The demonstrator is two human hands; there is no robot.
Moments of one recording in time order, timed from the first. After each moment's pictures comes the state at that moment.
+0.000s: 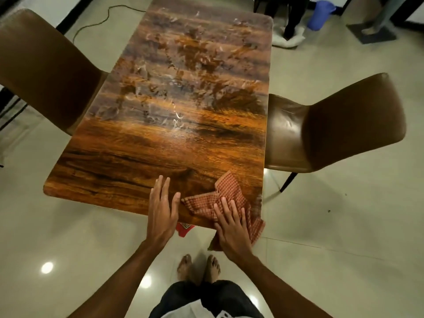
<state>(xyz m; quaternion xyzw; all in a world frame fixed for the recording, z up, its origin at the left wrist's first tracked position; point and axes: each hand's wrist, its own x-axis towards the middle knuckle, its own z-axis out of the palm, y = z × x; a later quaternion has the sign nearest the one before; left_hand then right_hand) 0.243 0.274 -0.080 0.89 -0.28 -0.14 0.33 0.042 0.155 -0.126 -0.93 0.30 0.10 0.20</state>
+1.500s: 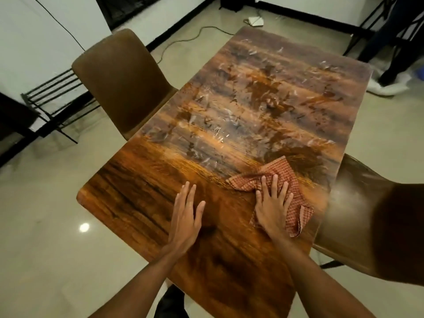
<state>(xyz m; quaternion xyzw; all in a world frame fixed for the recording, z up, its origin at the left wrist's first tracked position) 0.340 0.171 -0.101 0.92 -0.18 -0.10 0.32 0.265 -0.084 -0.134 -0.92 0.34 0.08 0.16</state>
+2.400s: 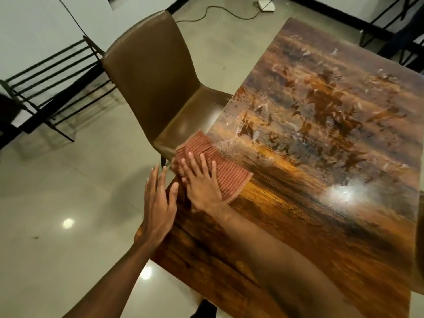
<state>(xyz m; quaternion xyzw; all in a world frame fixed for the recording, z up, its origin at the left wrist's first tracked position) 0.617 0.373 -0.109 0.92 -0.12 -0.08 0.36 0.610 0.224 -0.142 -0.98 0.06 0.10 0.13</state>
